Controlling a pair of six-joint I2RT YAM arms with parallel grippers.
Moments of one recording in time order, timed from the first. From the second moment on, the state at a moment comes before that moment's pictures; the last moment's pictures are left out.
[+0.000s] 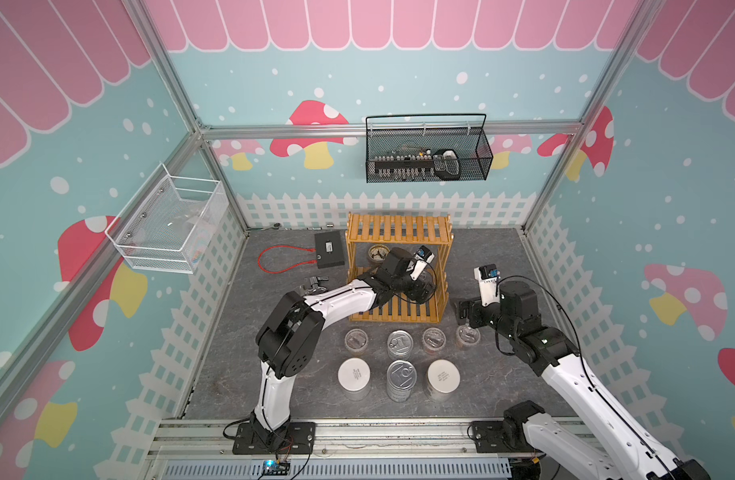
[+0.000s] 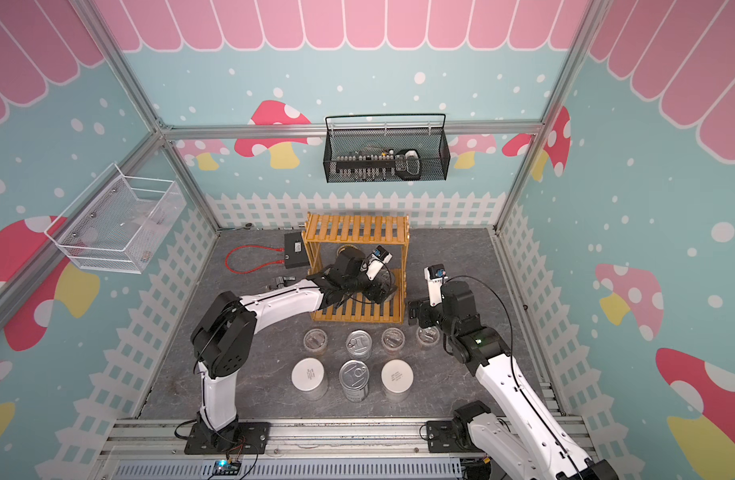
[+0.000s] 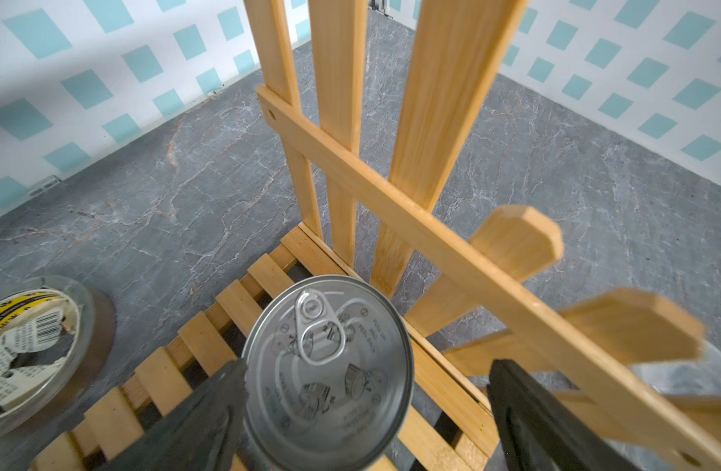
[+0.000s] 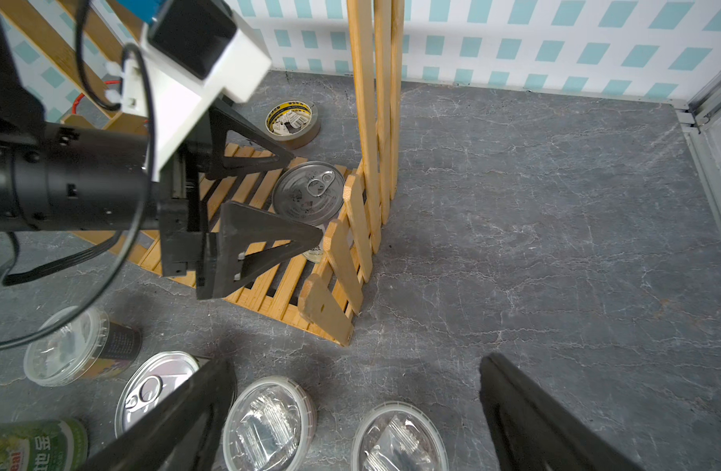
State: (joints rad) left arm -0.72 1.97 1.44 -0.04 0.18 0.06; right arm 0.35 0.87 0.75 -0.45 -0.02 0.11
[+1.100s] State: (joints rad) left arm -0.69 2.10 1.51 -0.09 0.19 0.06; right arm 0.33 0.89 0.75 -0.42 -0.03 0.09
